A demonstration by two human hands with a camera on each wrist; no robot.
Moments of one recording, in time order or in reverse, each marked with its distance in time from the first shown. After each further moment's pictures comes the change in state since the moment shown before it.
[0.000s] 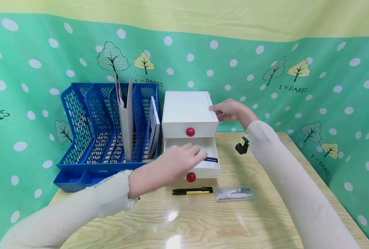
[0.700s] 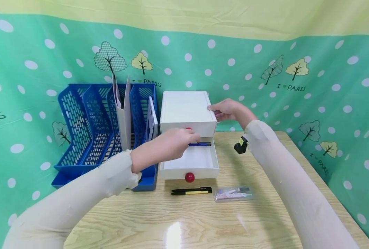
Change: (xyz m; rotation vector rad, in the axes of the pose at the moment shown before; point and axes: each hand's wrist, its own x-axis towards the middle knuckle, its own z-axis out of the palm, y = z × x) left_hand 0.030 -0.047 0.003 -0.263 -0.260 -0.180; right_hand 0.003 0.001 -0.002 0.013 -0.002 0.010
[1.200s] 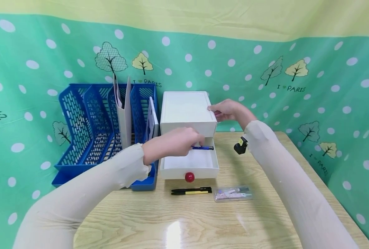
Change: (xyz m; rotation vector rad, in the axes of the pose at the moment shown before) left_hand 0.021 -0.004 0.003 -0.118 -0.164 -0.019; right_hand -0.001 0.001 0.001 -0.010 0.002 -0.009
